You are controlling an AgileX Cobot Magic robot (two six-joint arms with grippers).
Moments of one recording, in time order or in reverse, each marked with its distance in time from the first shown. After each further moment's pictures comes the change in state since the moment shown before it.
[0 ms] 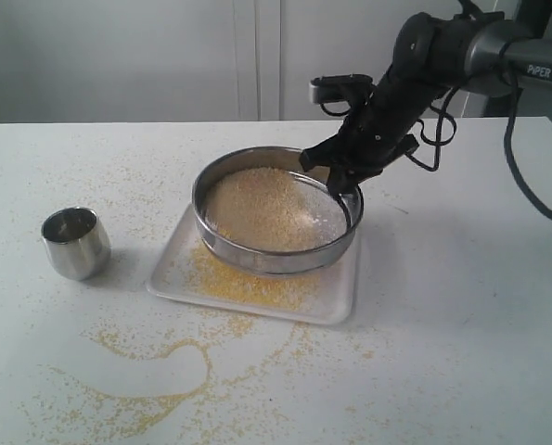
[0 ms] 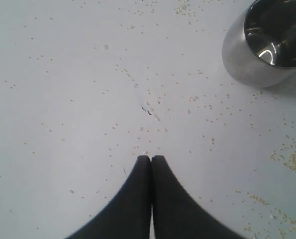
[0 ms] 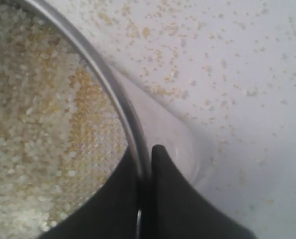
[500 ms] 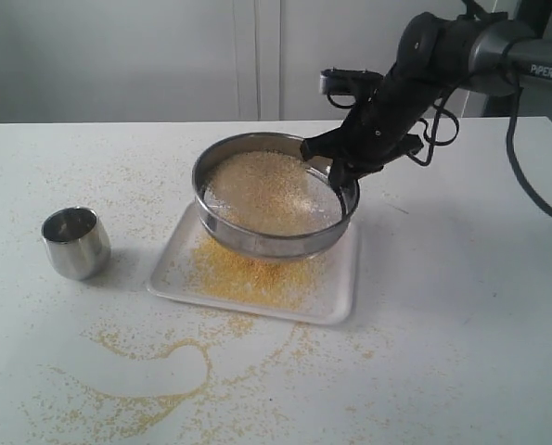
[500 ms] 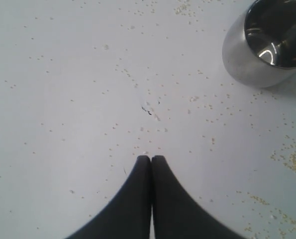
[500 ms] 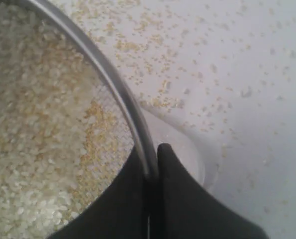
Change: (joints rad) left arm 0.000 0.000 0.000 0.000 0.000 0.000; right arm -0.002 0.000 0.000 0.018 -0.024 0.069
